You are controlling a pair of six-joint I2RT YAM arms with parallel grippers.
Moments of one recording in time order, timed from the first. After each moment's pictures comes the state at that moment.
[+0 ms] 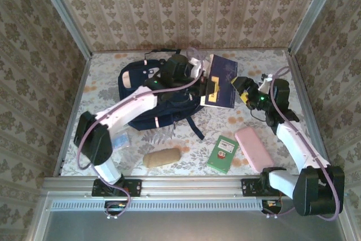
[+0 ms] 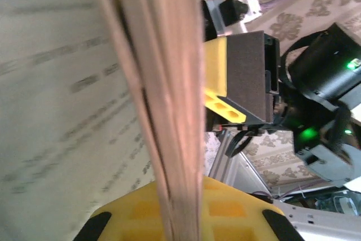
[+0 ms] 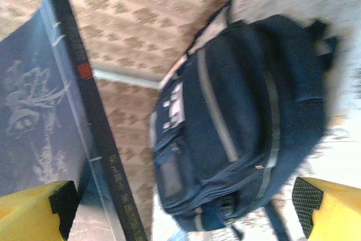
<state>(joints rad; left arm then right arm) -0.79 1.61 1.42 -0.21 0.66 -0.60 0.05 1.09 0.68 0.17 -0.67 1.05</state>
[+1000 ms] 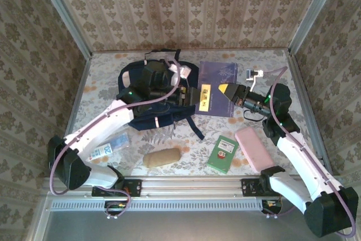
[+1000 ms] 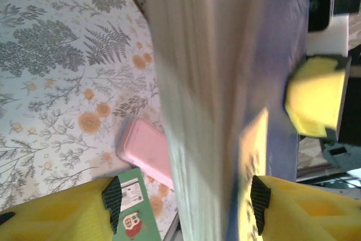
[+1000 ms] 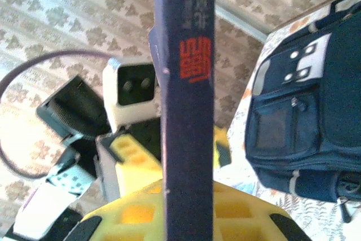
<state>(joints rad) -0.70 1.36 1.20 -0.25 0.72 -0.63 0.24 0.91 0.71 0.22 -0.77 1.04</state>
